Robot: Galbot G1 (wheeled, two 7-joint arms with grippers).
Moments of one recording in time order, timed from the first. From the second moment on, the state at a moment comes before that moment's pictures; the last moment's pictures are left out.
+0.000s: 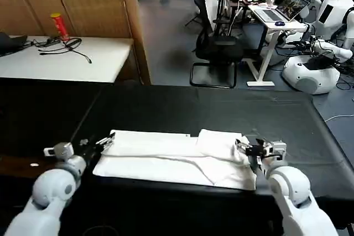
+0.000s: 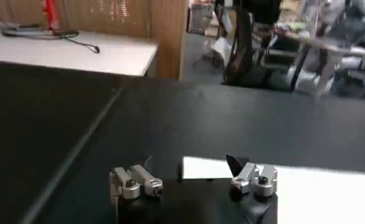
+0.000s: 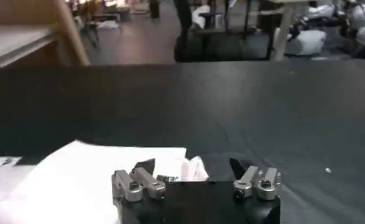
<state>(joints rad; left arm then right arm) 1.20 -1.05 -0.56 -1.86 -0.75 0.54 -0.13 -1.16 1.20 0.52 1.86 0.59 -0.66 0.23</state>
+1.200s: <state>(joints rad) 1.05 -1.11 -0.45 -1.60 -0.56 0.44 -0.06 -1.09 1.28 0.51 1.73 0.53 -0.57 0.22</state>
